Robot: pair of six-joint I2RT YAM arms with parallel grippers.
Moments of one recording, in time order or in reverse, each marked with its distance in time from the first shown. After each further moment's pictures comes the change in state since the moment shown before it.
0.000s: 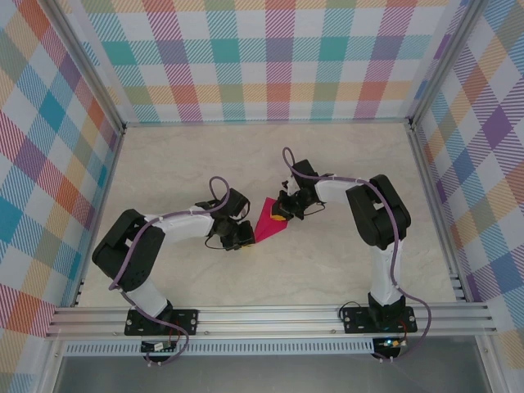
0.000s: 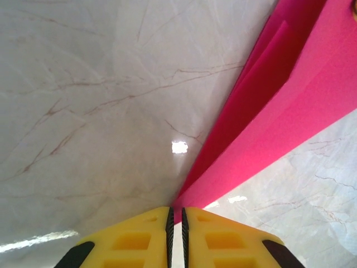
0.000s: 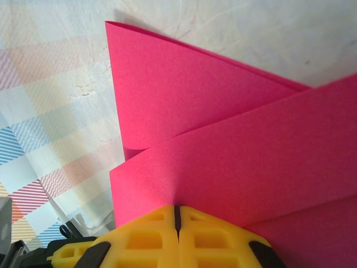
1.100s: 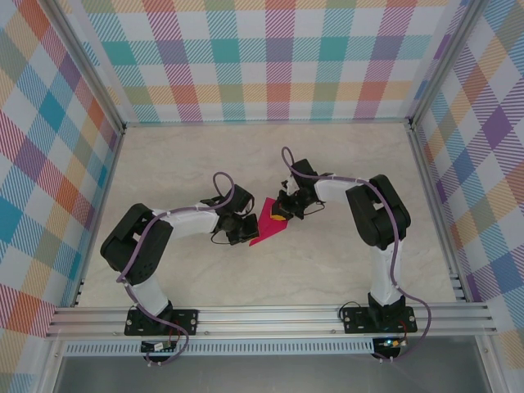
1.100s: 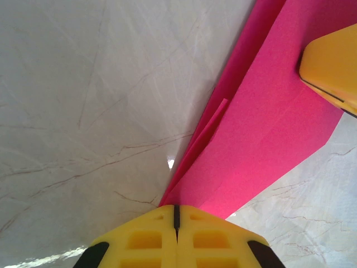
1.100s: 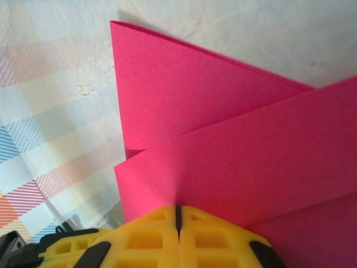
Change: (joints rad) left arm -0.002 0.078 0.045 0.095 -0.027 -0.023; right arm 0.001 -0.011 0.013 -0.019 0.013 -0.011
